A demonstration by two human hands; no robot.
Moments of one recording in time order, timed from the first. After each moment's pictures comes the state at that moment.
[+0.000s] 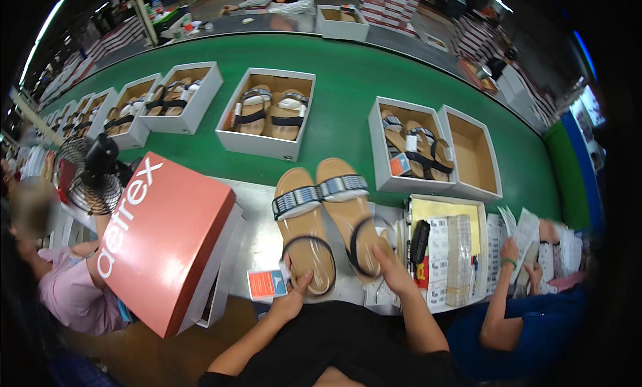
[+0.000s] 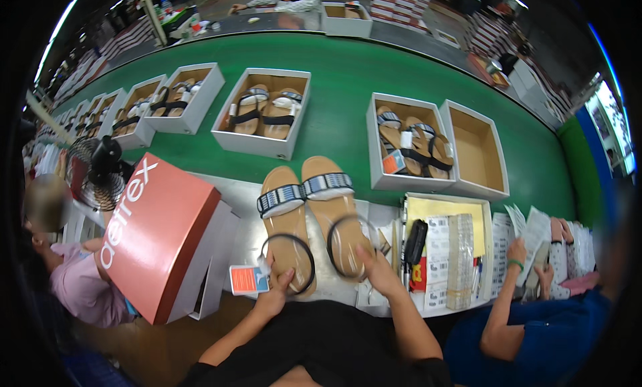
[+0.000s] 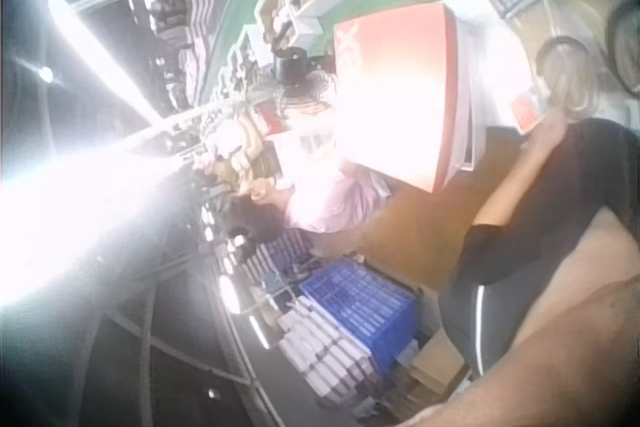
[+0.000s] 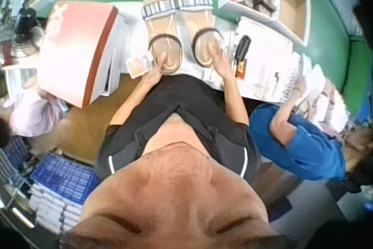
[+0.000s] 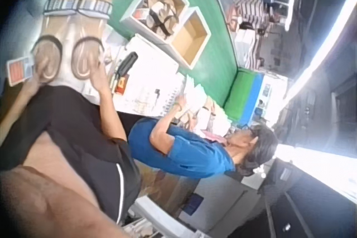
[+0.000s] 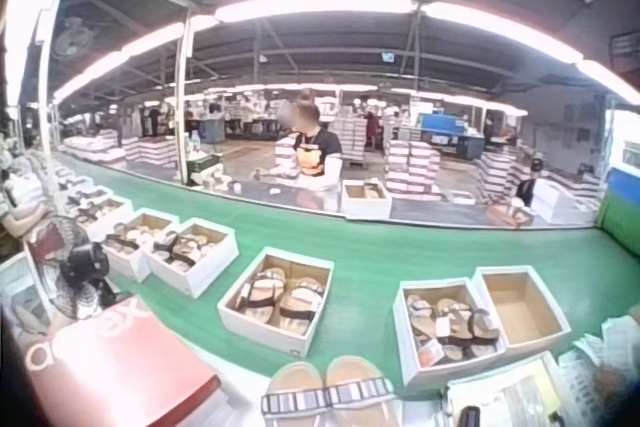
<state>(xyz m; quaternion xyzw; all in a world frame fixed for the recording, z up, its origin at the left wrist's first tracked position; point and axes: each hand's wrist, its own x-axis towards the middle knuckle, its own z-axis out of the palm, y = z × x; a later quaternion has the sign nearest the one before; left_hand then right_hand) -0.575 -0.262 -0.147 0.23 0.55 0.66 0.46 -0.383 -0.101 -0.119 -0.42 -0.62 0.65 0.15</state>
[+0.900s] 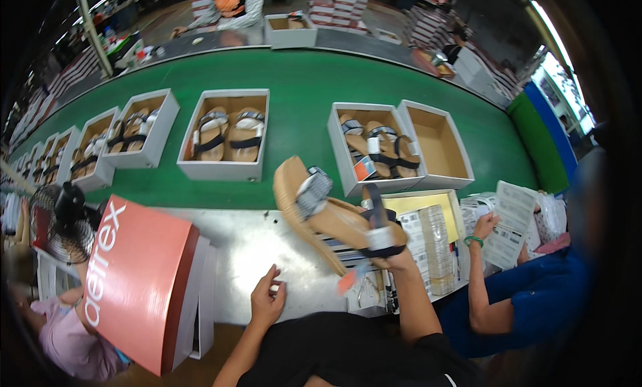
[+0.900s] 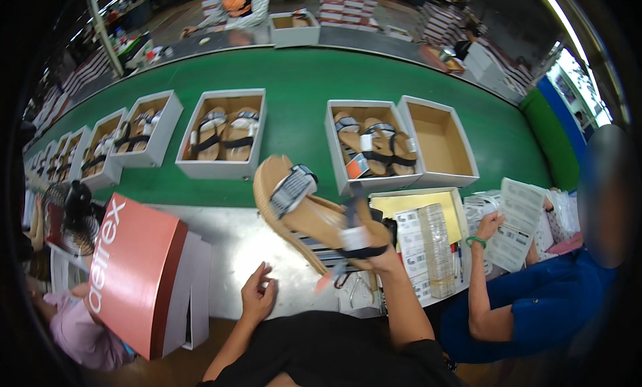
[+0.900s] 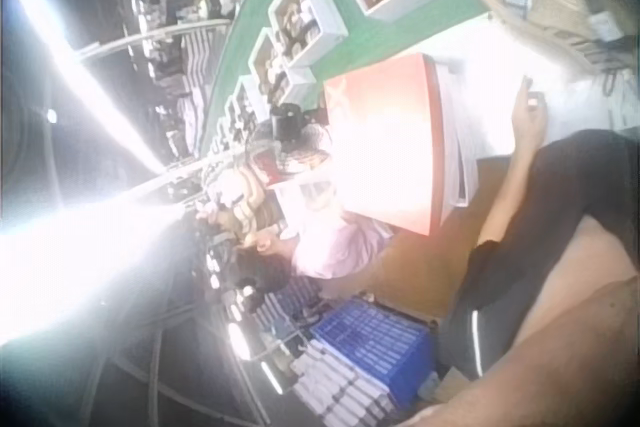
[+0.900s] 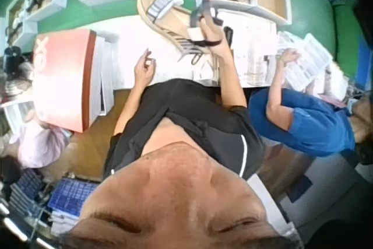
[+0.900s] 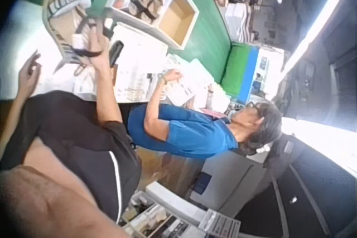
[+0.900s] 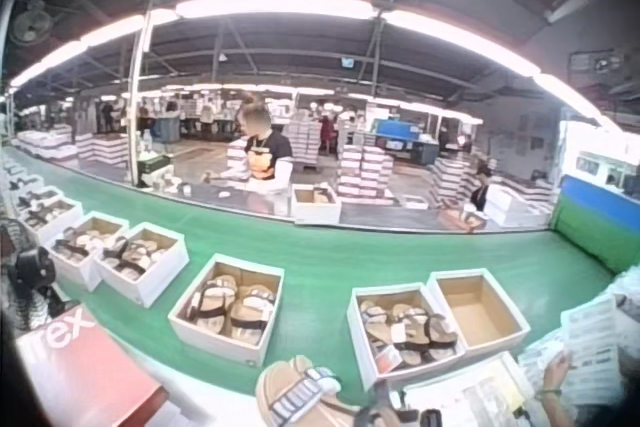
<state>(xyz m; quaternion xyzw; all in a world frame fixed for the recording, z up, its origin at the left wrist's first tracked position) -0.603 -0.246 -0.236 0.42 0.68 0.54 0.26 -0.382 -0.034 -0.094 -0.53 -0.62 0.56 0.14</state>
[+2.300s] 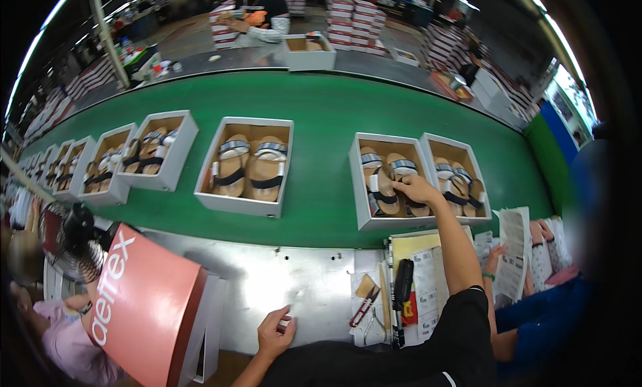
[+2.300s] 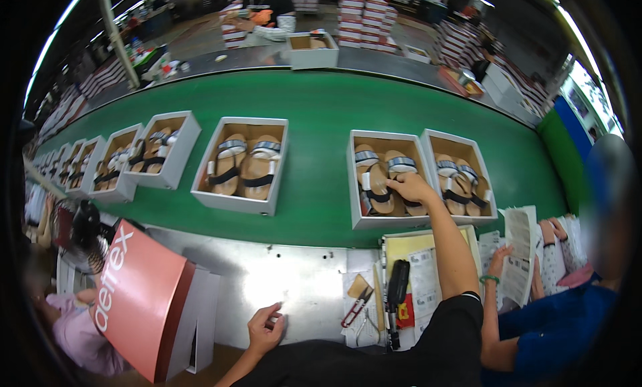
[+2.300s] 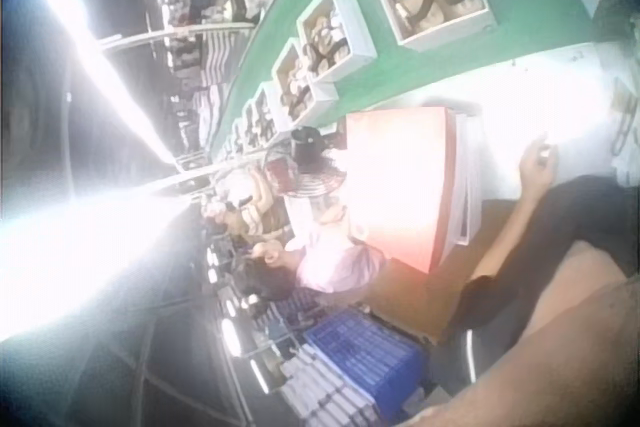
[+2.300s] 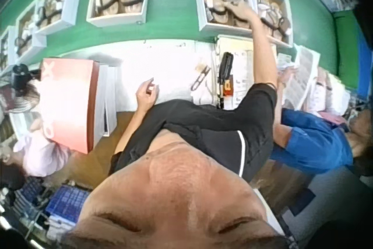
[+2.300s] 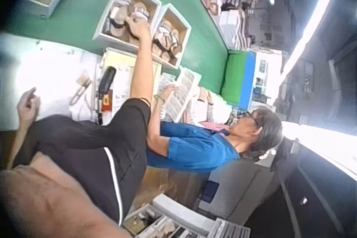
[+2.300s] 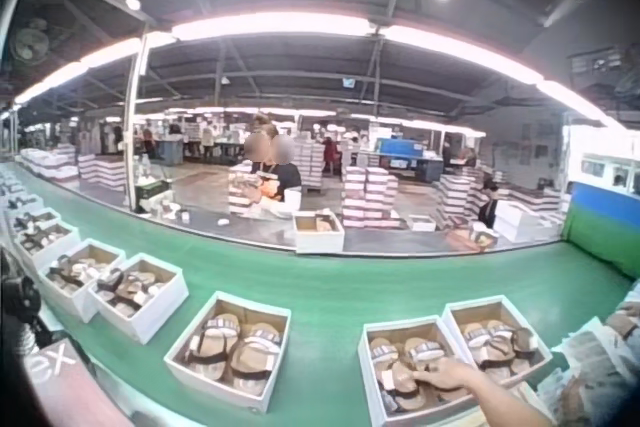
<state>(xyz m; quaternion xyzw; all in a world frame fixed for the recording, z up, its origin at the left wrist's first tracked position) -0.603 -0.245 -0.218 0.42 0.69 0.54 0.23 -0.393 0.214 -0.067 -0.51 -0.84 0.17 0.02</state>
